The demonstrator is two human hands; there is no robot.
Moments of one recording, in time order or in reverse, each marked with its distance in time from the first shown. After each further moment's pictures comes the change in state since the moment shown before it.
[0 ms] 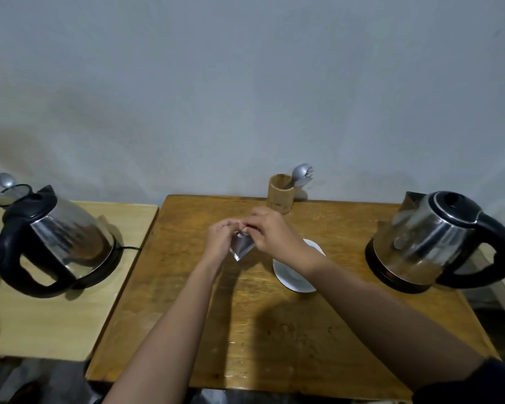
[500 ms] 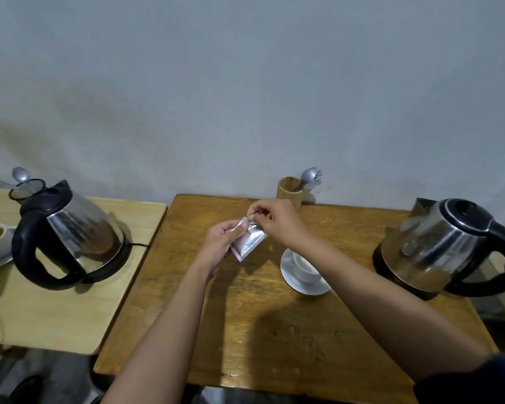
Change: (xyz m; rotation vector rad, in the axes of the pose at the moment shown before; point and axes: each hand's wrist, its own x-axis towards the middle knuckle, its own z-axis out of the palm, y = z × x) left_hand -0.009 -0.004 -0.031 -0.154 -0.187 -0.014; right_hand 0.022 -0.010 -0.007 0.237 -0.024 0.241
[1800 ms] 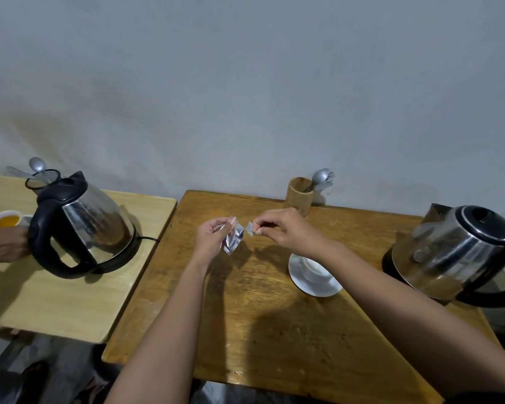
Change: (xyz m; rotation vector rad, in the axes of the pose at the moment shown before) left_hand 0.010 -0.011 -0.035 0.026 0.271 0.059; right_hand -0.013 -0.003 -0.002 -0.063 -0.207 -0.267
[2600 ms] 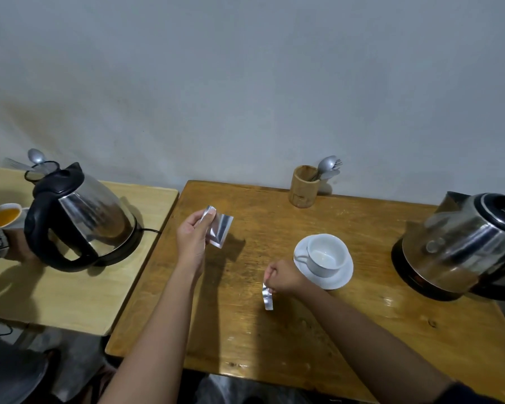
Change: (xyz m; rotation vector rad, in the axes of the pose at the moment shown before) left_hand -0.016 0.001 -0.020 -0.131 0.211 0.026; right_hand -0.041 0.072 0.107 0.148 -0.223 0.765
